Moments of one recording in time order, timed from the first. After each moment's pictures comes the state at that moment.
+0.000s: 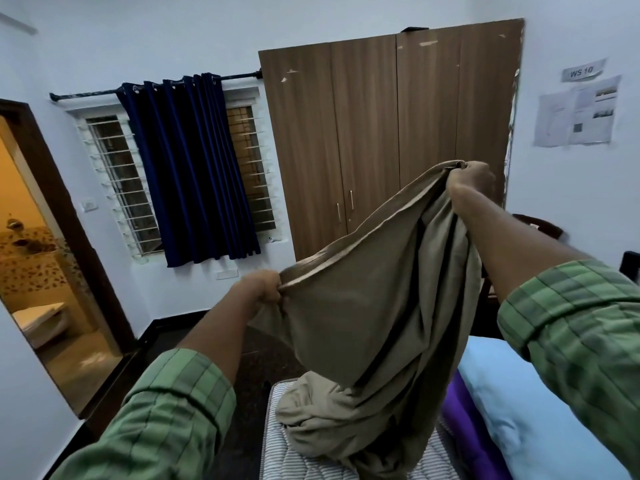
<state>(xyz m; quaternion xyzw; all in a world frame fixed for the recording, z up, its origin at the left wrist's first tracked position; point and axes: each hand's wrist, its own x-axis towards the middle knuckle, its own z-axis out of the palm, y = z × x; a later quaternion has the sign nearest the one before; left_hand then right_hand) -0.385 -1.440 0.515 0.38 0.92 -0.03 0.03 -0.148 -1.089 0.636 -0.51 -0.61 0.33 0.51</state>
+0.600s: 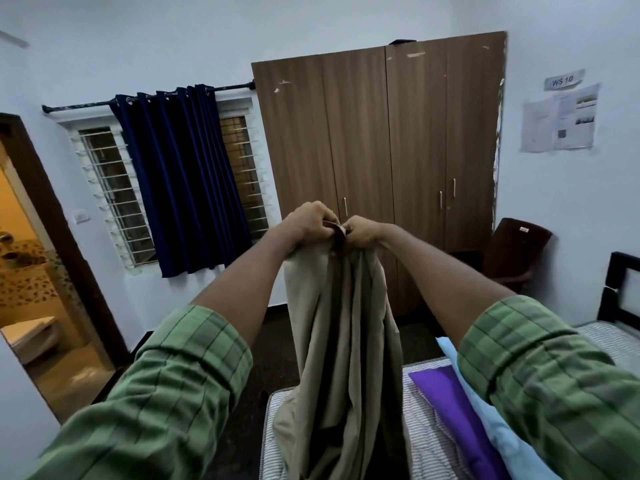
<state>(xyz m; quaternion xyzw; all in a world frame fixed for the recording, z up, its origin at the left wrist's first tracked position) -0.327 -1.358 0.632 0.56 0.81 0.15 -0.06 -0.229 -1.201 0.591 -0.11 -0.93 0.34 0.09</state>
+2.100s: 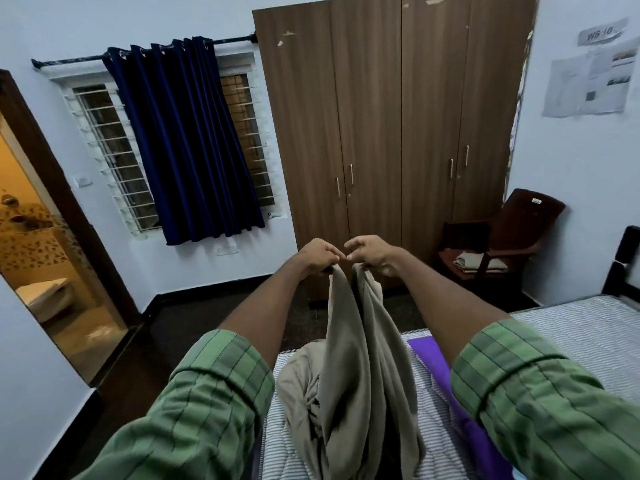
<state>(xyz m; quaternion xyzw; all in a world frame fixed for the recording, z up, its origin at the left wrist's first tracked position) -0.331 -1.355 0.489 0.40 0.84 0.33 0.16 -0.236 -1.198 0.465 -0.22 -0.81 0.54 0.10</state>
